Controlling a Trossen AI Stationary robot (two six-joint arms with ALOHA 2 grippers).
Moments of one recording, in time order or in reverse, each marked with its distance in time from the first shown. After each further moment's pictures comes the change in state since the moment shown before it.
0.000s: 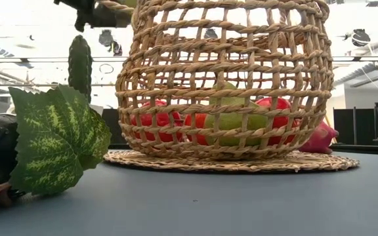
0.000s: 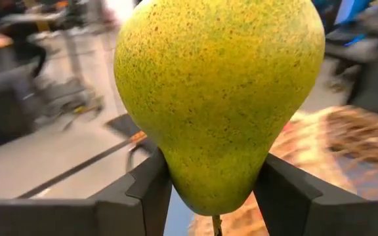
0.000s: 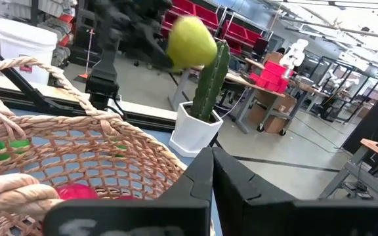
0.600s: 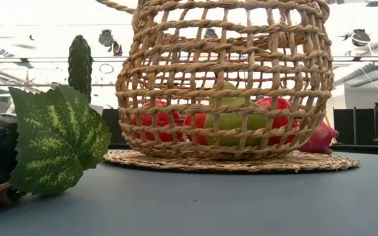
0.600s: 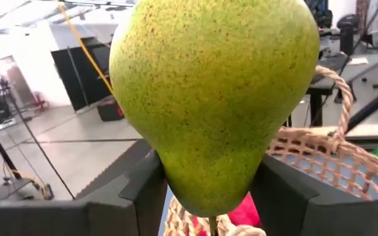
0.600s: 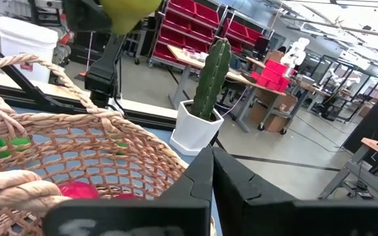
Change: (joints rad) left arm -0.264 0.070 0.000 0.281 0.015 0.402; right arm 0.000 0.000 0.000 -0.008 -0.001 0.003
